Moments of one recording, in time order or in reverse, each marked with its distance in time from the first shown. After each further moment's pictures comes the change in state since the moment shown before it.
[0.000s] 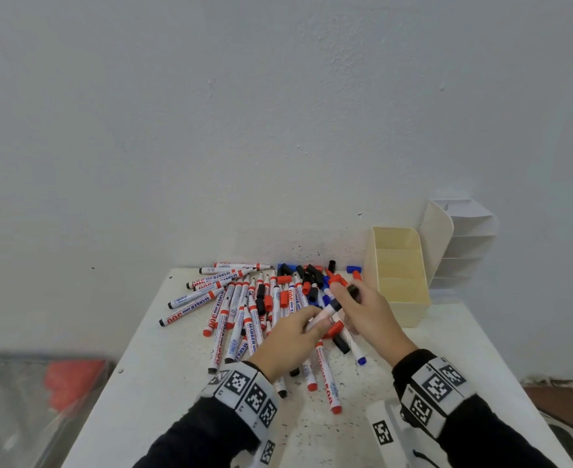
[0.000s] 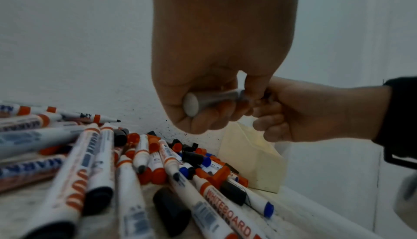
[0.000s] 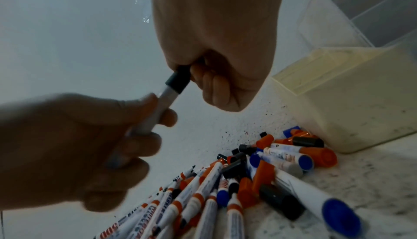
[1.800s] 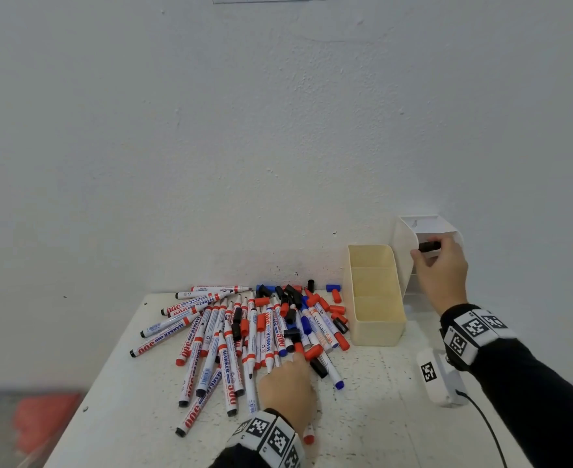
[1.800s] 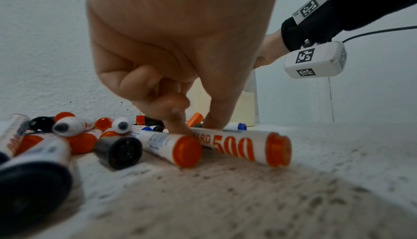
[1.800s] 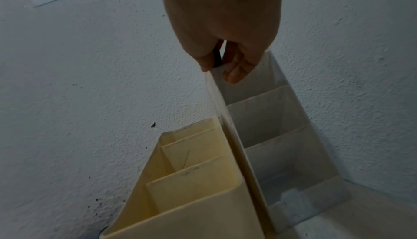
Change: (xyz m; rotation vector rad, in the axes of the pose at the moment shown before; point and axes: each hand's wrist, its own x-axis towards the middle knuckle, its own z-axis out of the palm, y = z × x) left_hand 0.012 0.007 0.063 0.789 -0.004 -0.385; right_hand 0.073 0.031 -0.143 -0.295 0.702 -0.186
